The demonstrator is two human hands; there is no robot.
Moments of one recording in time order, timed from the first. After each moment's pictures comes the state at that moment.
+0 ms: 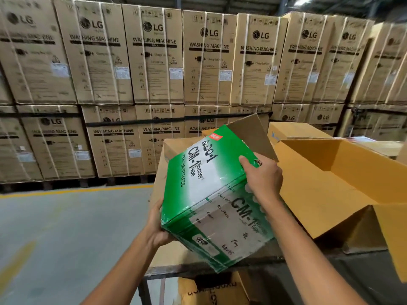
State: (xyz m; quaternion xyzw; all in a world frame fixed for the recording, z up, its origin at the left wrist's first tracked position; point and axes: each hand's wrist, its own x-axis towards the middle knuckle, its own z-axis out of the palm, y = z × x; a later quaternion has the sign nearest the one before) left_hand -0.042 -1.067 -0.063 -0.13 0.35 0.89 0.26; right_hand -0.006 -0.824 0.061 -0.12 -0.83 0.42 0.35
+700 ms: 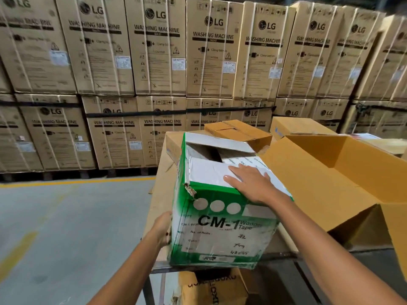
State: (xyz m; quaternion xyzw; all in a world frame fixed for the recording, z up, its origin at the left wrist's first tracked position) left_hand -0.045 -1.071 -0.095 -0.20 0.65 0.72 0.14; right_hand -0.041 -0.811 0.037 0.05 -0.99 0.12 0.01
